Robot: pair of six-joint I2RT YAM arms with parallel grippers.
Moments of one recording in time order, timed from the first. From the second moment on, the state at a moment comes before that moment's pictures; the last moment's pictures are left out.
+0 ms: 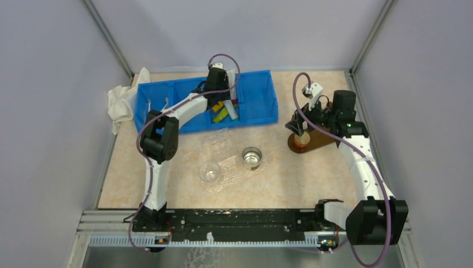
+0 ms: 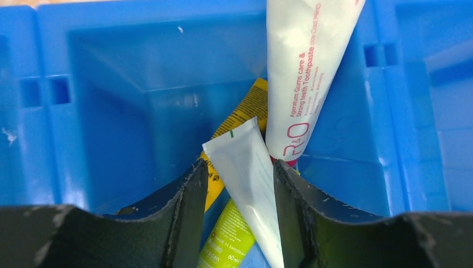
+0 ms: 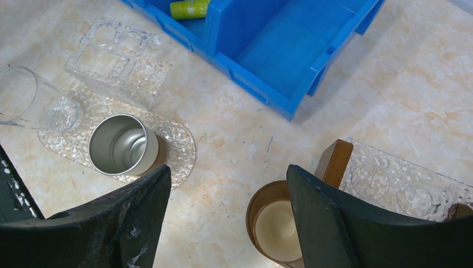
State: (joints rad) left arm -0.47 2.16 1.70 -0.13 -0.28 -0.37; right arm 0.00 1.14 0.99 -0.46 -0.77 -0.36
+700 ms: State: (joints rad) left arm -0.46 2.30 1.84 -0.25 -0.21 -0.34; right arm 0.00 1.14 0.99 -0.45 -0.77 -0.36
